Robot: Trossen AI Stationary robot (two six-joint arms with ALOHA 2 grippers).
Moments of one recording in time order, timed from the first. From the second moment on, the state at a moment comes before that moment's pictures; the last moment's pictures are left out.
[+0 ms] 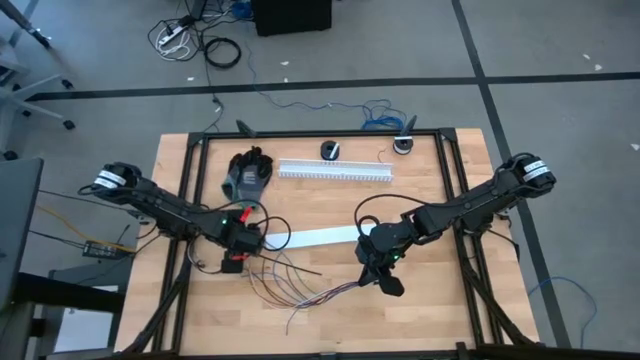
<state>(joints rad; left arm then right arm) -0.31 1.39 0.68 -0.84 -0.08 -0.33 0.34 1.45 0.91 -0.13 -0.30 0.39</state>
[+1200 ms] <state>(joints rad) -0.32 1.50 0.86 -0.86 -0.19 -0.21 0.36 1.34 0.92 -0.14 -0.23 0.37</state>
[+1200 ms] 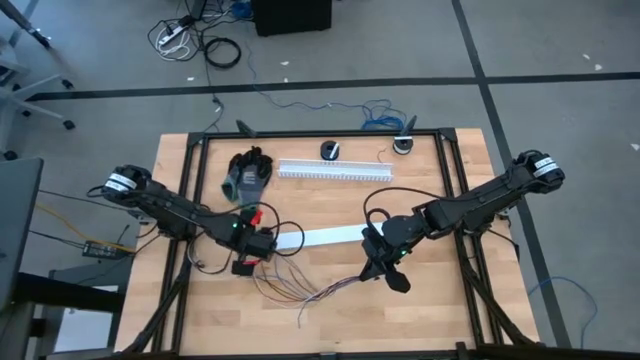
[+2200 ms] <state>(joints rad) -0.31 1.60 1.11 -0.59 -0.72 0.27 0.43 1.34 0.91 0.05 -0.20 0.41</state>
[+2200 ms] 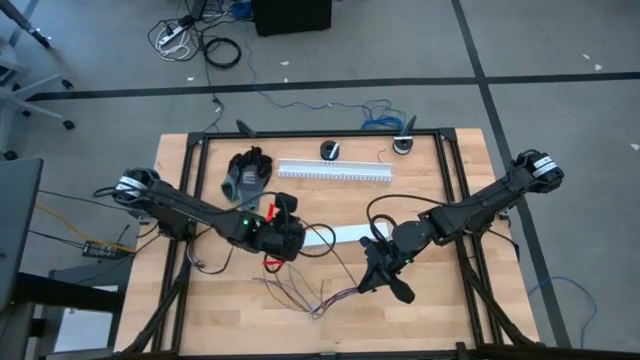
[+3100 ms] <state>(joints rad) -0.34 1.81 1.06 0.10 -0.59 0.55 0.43 1.19 0.90 -0.42 0.15 0.53</state>
